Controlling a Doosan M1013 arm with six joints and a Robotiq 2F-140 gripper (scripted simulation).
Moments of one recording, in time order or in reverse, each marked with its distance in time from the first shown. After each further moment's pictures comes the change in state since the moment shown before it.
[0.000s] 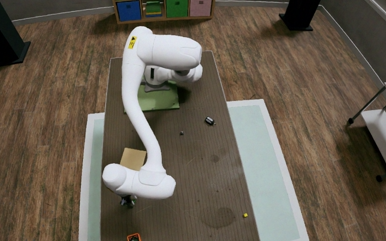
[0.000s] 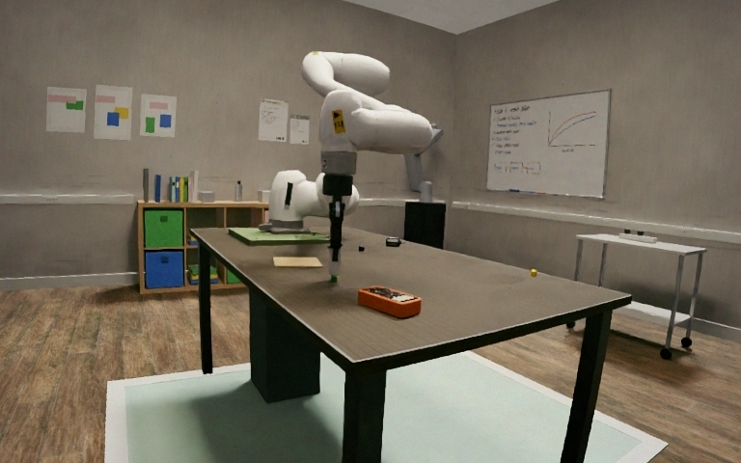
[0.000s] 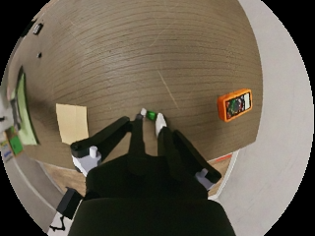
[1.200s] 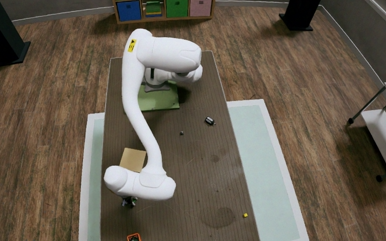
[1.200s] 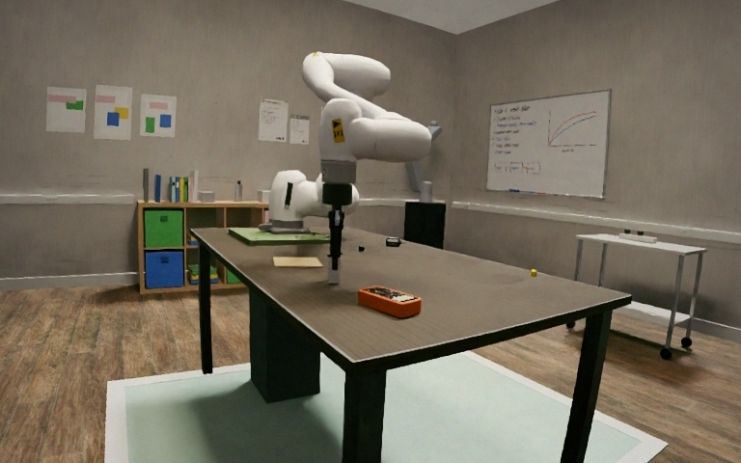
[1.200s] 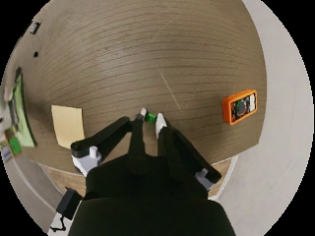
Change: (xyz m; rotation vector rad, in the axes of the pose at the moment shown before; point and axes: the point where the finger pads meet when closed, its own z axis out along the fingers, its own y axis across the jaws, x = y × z) arm 0.000 0.000 0.022 0.000 0.000 0.000
